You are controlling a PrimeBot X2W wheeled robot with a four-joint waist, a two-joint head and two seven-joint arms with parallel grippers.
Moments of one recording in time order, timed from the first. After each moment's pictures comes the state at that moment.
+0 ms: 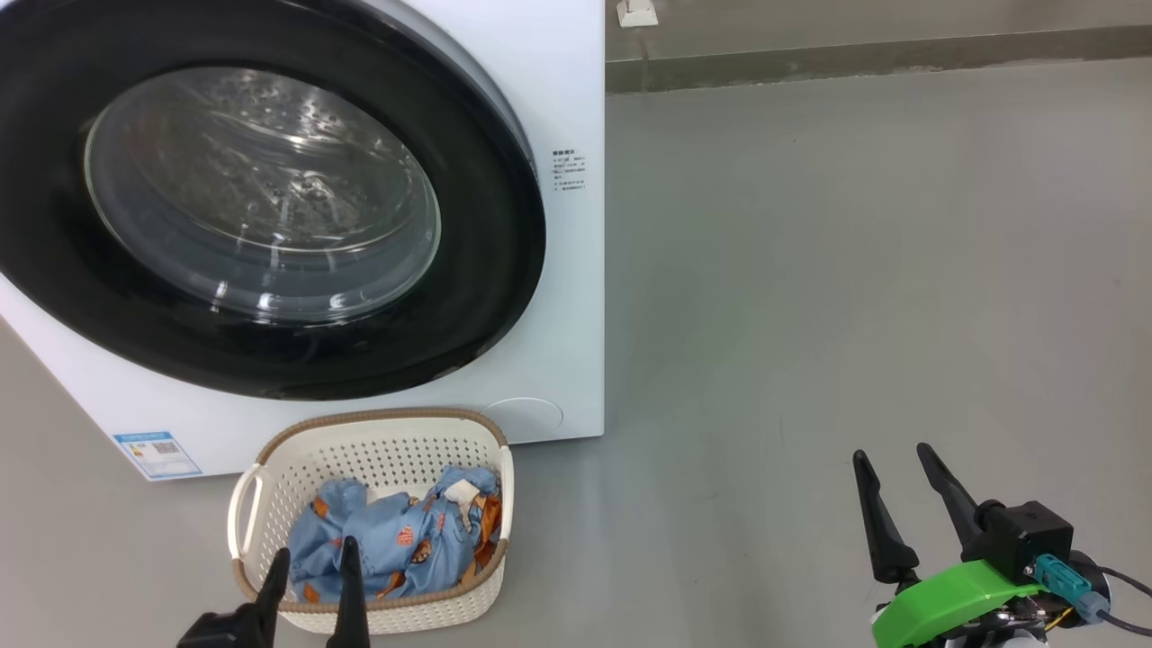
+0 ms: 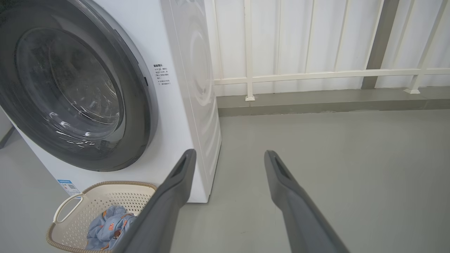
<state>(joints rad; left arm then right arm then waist) 0.02 0.04 -0.14 0.25 -0.33 0.02 -0.25 -0.10 -0.05 -0.06 0.30 0.13 0.13 -0.25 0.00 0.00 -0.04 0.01</state>
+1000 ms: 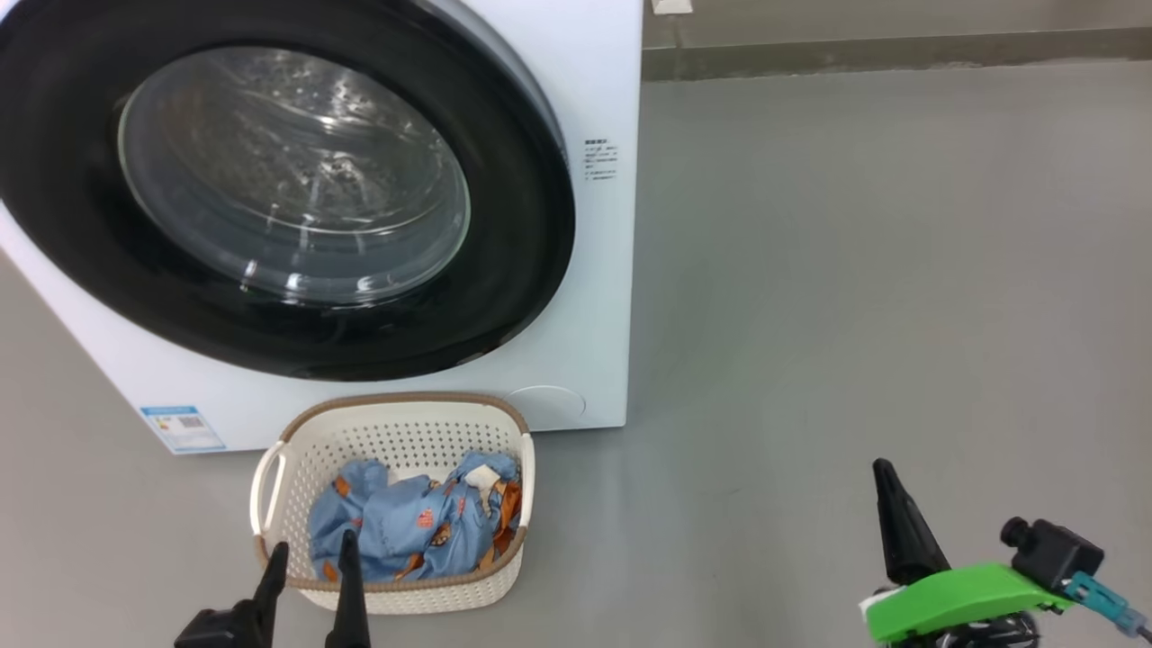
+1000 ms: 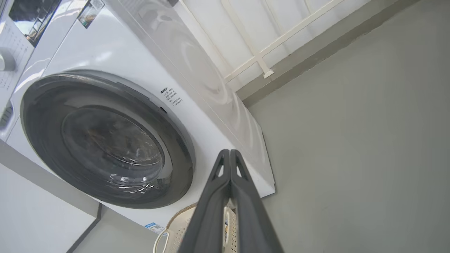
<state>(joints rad) 0.02 0.04 -0.14 0.24 -0.33 0.03 -0.25 -0.11 -0.05 0.02 0.38 0.63 0.13 -0.25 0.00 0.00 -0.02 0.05</state>
